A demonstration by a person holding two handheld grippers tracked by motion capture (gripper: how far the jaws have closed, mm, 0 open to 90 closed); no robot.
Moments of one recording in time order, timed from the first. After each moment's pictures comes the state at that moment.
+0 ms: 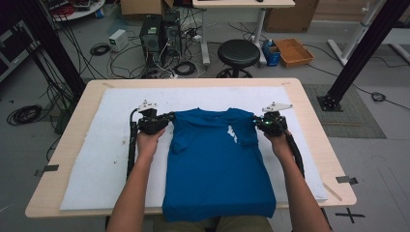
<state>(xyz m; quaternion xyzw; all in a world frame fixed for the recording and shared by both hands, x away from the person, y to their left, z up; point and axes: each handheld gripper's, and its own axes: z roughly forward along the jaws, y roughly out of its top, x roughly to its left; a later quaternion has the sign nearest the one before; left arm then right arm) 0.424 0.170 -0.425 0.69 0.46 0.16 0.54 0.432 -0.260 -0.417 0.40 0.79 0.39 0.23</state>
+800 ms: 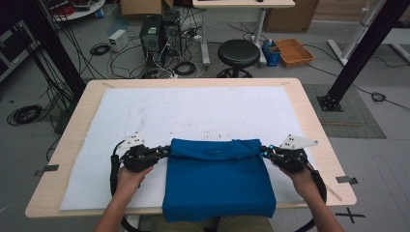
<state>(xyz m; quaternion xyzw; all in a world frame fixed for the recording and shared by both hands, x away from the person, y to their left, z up) 0.312 0.190 -0.434 0.74 0.36 0.09 0.55 0.313 -0.290 -0.416 0.32 0.82 0.43 0.20</state>
